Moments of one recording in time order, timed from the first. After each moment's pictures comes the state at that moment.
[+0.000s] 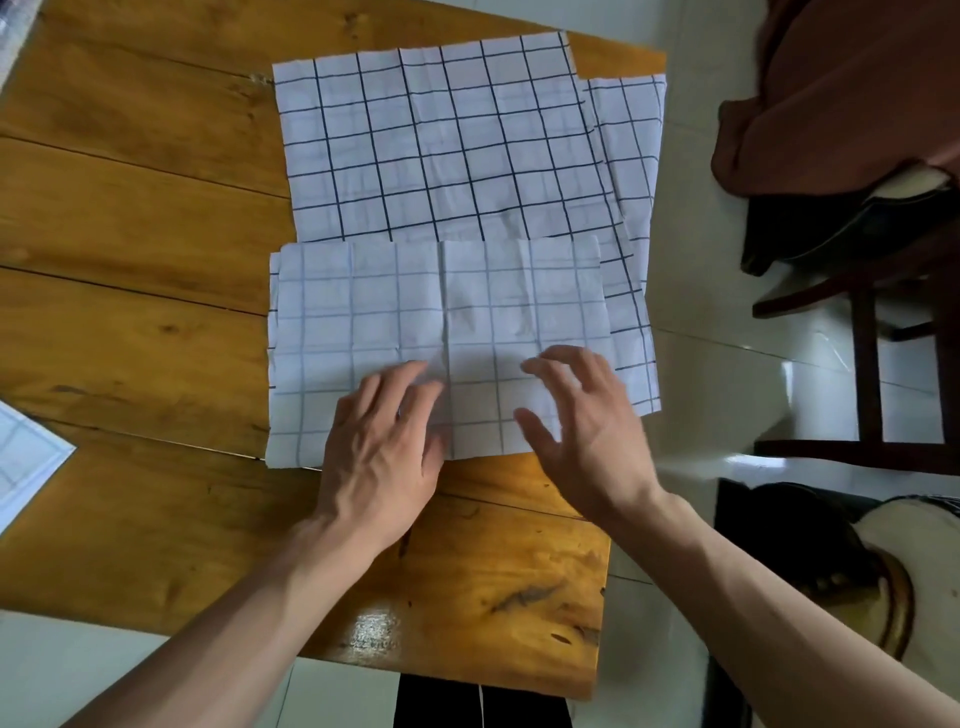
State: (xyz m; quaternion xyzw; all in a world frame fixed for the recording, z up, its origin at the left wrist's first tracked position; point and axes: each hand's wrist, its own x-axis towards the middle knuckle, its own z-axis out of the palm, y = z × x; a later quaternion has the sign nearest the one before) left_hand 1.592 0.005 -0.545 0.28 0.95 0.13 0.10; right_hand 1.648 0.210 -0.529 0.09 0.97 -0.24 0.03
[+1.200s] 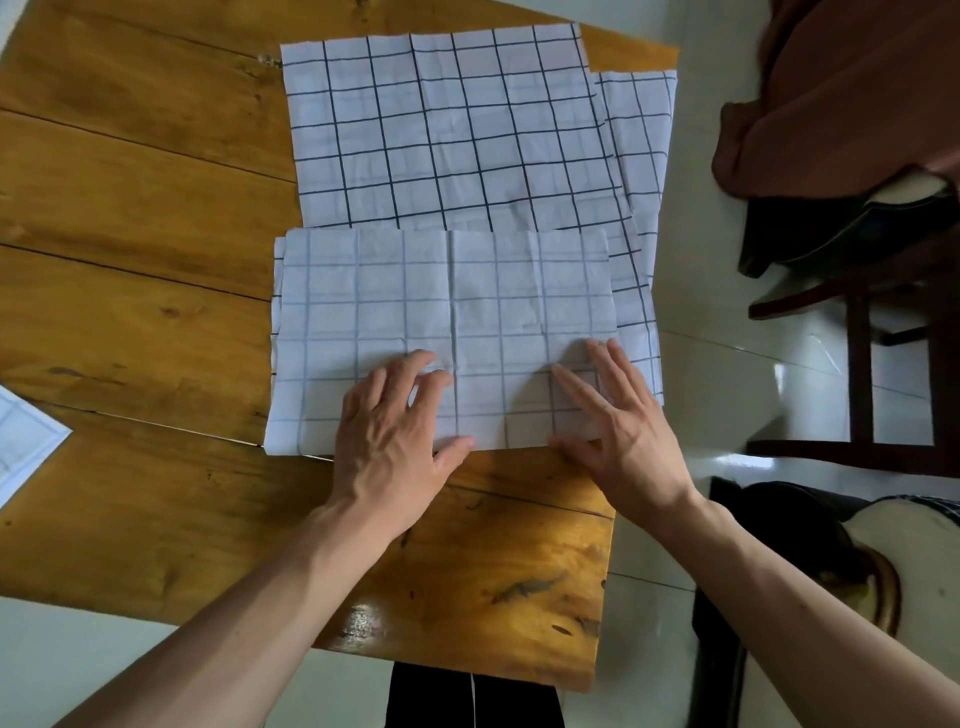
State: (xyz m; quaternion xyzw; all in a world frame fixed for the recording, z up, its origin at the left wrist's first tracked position) left_hand 1.594 0.006 -0.564 0.26 0.95 0.14 0.08; right_hand 1.675 0.248 -0.565 0.07 0.97 -0.23 0.09
